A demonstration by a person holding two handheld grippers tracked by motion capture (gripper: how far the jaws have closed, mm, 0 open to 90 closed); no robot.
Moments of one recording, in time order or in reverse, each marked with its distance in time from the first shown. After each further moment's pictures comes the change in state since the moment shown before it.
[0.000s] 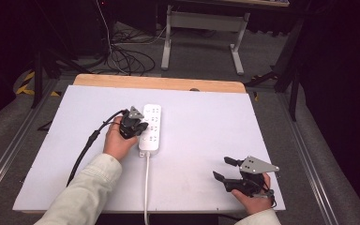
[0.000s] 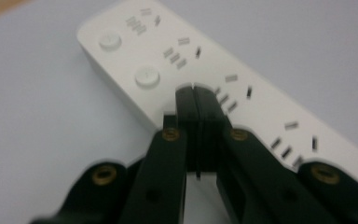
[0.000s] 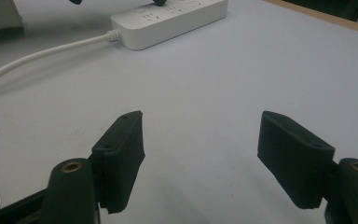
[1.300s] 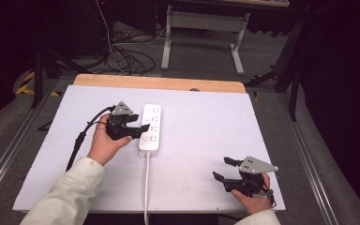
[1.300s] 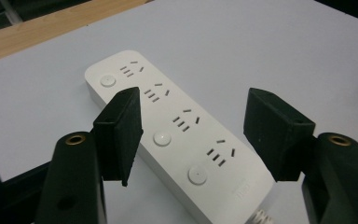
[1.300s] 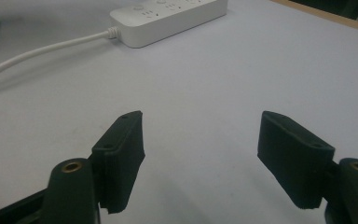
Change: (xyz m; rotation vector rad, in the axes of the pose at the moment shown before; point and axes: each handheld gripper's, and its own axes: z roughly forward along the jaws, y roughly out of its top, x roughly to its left) left arm -0.006 0.010 -0.062 -0.146 -0.086 -0.066; right arm 0.001 0.000 0.001 0.010 -0.003 -0.005
